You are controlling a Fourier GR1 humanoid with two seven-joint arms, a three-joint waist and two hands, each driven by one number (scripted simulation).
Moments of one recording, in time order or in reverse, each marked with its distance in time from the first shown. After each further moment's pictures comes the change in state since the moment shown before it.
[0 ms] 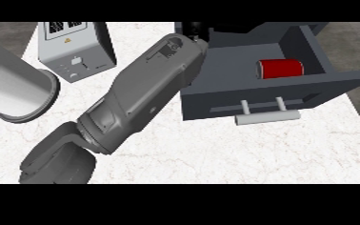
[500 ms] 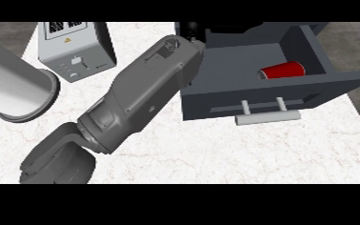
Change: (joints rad) left arm 0.005 0.000 -0.014 0.028 0.073 -0.008 -0.079; right arm -0.027 -0.019 -0.010 -0.009 0.039 0.016 -0.040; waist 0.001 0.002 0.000
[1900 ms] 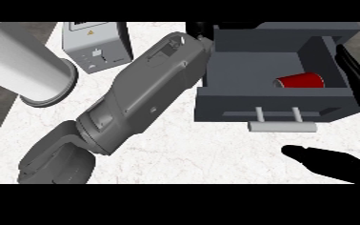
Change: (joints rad) left arm -0.017 0.004 -0.005 -0.066 0.078 0.026 -0.071; right arm -0.429 -0.060 0.502 0.152 1.077 -0.106 -0.243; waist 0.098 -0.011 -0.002
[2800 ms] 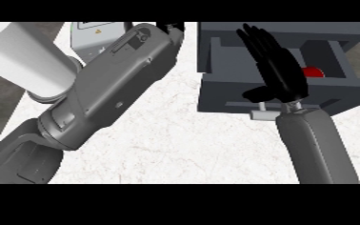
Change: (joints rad) left arm 0.080 0.155 -0.010 -0.176 -0.096 0.038 0.159; right arm -0.366 -0.043 0.192 0.743 0.487 -0.304 -0.127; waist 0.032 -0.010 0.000
